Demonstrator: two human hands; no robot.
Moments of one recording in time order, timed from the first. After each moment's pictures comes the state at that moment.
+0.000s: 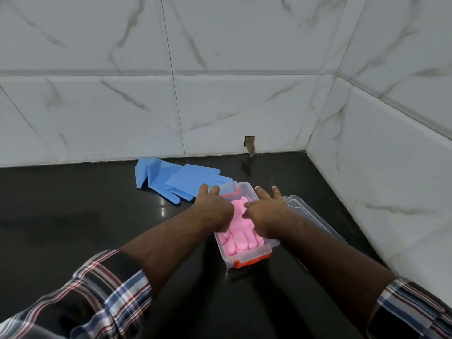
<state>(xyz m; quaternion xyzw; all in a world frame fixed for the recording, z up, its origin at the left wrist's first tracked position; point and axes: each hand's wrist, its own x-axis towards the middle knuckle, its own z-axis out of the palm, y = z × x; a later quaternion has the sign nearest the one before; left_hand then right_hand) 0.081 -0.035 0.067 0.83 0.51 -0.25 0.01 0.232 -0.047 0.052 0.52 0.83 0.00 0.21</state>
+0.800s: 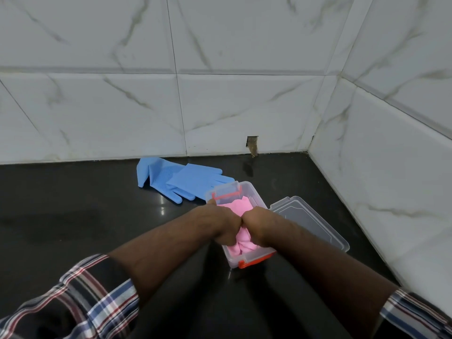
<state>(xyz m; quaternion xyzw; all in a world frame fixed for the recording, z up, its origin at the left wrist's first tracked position) 0.085 -0.050 0.071 0.82 0.47 -0.27 0.17 0.207 -0.060 0.059 0.56 0.79 -0.16 0.16</state>
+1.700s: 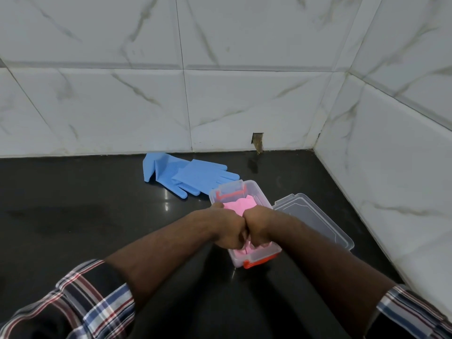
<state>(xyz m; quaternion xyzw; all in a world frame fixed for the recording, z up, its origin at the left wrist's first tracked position) 0.072 -0.060 0.058 0.85 0.43 -0.23 0.20 0.200 -0.049 0.037 0.52 0.81 -0.15 0.23</state>
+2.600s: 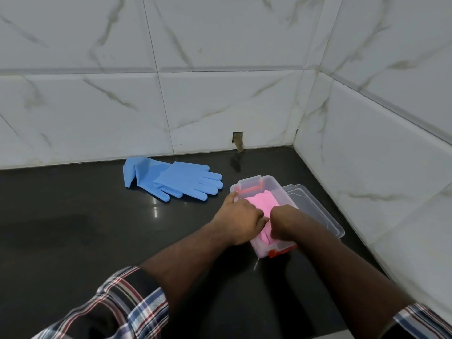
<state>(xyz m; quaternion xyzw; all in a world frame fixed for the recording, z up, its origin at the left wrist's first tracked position) 0.136 -0.065 0.033 0.90 0.43 0.00 0.09 0.294 -0.054 0.007 0.70 0.69 -0.10 0.18</state>
